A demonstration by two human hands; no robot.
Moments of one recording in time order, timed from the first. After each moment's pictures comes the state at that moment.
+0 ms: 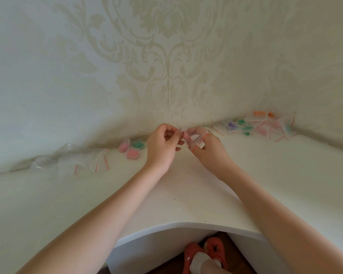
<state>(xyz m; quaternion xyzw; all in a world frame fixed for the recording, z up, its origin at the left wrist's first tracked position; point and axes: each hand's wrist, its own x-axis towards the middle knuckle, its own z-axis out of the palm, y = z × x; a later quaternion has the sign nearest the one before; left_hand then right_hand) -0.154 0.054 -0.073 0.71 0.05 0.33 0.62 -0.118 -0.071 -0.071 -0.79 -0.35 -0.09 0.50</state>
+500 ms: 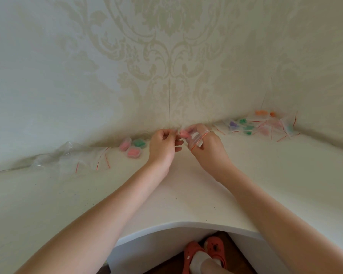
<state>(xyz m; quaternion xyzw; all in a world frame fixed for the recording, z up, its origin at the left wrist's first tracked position) -0.150 0.052 -0.074 0.63 0.14 0.27 0.71 -0.121 -0.064 -0.072 -0.79 -0.37 -0.15 0.47</state>
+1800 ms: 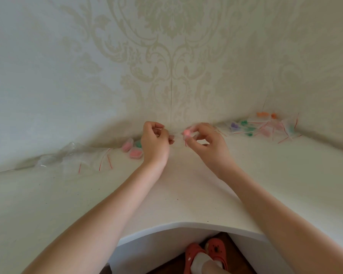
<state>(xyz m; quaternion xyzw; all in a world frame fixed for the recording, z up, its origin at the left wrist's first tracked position) -0.152 0.067 -0.068 0.64 0.18 0.41 0.63 -0.131 -0.064 -0.062 -0.72 -0.33 -0.10 0.60</state>
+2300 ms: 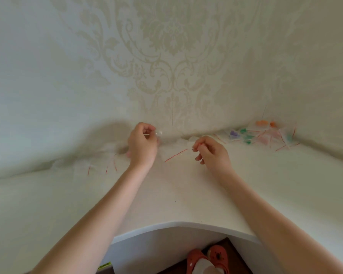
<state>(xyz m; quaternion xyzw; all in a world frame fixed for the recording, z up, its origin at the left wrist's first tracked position) -0.175 0.093 -0.051 0.73 0.17 0.46 0.48 -0.115 -0.077 -0.074 -0.75 -0.24 -0.04 0.61</state>
